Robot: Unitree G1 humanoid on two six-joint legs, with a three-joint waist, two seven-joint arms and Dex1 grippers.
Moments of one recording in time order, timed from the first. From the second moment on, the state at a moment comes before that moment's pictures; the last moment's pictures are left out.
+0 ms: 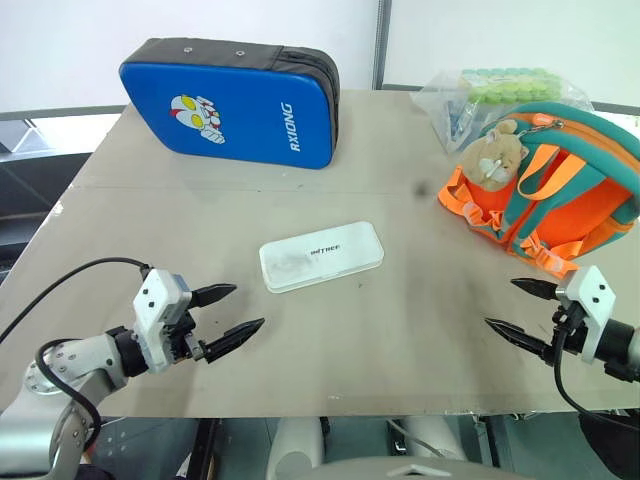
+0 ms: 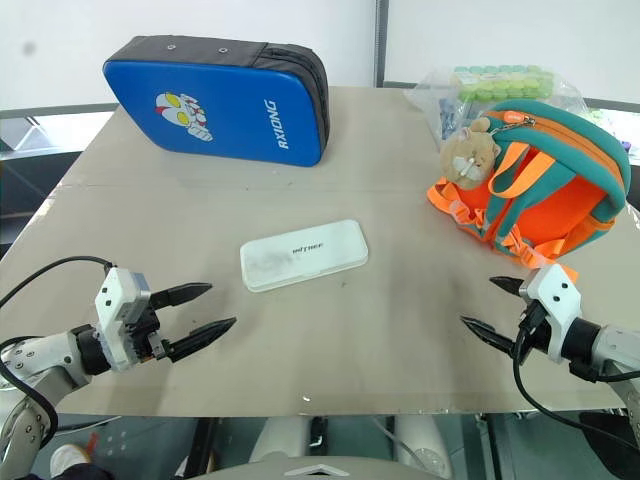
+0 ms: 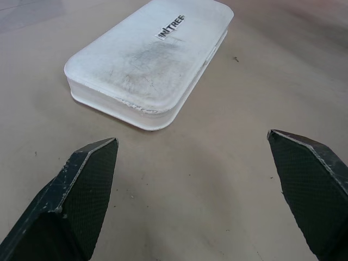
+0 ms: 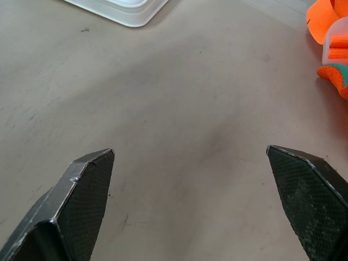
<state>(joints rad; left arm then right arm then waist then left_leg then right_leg) 0.31 0.76 0.42 -0.42 -0.57 0.44 -1.00 0.28 -0.78 -0.34 -0.48 0.48 0.45 0.89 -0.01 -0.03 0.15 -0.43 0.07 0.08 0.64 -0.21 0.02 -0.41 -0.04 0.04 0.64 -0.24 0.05</state>
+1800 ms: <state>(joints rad) -0.27 0.85 0.31 -0.11 -0.79 1.24 -0.75 -0.31 -0.54 0.26 -0.29 0.05 0.73 0.54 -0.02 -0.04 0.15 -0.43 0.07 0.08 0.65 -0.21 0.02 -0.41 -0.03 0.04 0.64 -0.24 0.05</state>
